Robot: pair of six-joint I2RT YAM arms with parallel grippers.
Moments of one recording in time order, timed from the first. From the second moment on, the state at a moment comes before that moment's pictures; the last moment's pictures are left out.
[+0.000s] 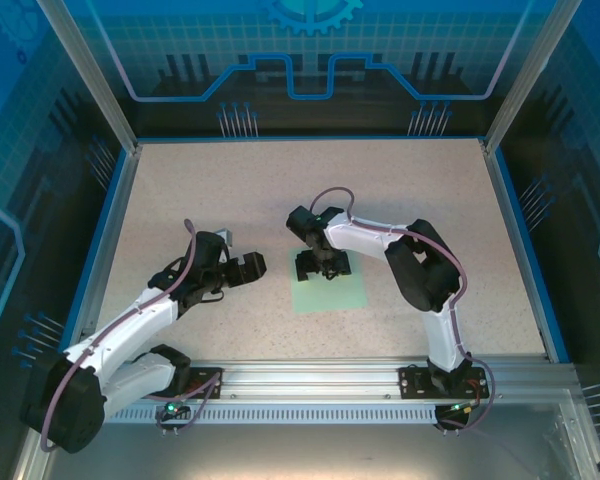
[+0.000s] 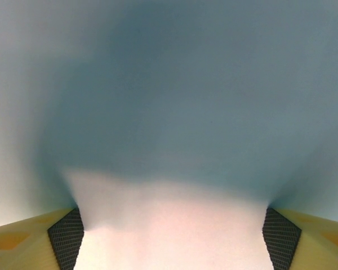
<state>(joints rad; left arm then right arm) -0.39 1.01 0.55 -0.37 0.12 -0.68 0.76 2.06 1.46 -0.94 0.02 0.66</state>
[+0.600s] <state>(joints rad) -0.39 1.03 0.55 -0.37 0.12 -0.68 0.76 2.03 1.43 -0.92 0.00 0.62</state>
